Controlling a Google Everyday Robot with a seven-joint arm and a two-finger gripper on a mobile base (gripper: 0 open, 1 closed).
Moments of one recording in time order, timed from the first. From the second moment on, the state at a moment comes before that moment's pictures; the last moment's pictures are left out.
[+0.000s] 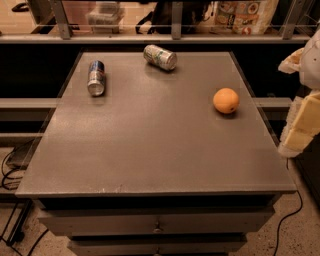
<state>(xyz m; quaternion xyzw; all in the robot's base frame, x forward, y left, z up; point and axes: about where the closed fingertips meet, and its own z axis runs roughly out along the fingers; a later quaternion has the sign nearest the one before) 0.438 -0.217 0.976 -0.60 0.78 -0.03 0.16</state>
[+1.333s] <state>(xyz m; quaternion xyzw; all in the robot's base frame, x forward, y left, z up) 0.488 -0.199 0.952 -0.56 0.77 0.04 0.30</state>
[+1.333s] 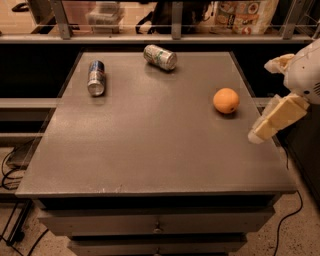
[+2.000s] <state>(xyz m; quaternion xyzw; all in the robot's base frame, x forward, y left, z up) 0.531 -0.197 0.941 -0.55 0.77 0.02 0.32</state>
